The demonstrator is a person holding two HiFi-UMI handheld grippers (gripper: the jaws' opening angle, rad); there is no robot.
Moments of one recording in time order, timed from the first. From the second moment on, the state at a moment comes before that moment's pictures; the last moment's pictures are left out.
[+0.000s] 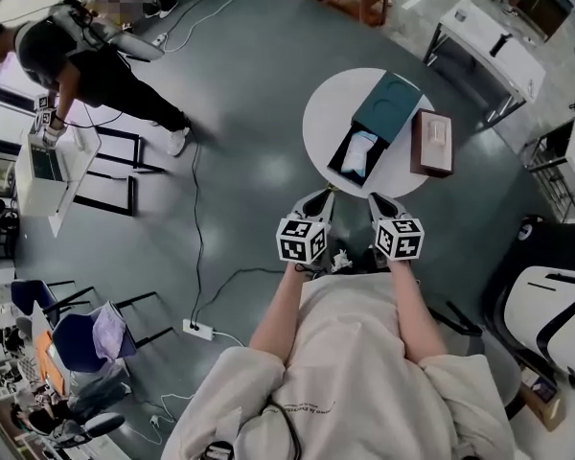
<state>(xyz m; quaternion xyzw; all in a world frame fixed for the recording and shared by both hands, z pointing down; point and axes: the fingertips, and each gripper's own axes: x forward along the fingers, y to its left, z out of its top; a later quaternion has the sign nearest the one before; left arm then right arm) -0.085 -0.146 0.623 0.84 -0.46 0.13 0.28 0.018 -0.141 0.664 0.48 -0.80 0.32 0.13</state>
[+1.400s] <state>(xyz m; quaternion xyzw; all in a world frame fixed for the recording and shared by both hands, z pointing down) -0.094 -0.148 0.650 0.82 -0.47 0.18 0.29 0.022 -0.144 0.661 0.48 -0.81 0.29 0.16</state>
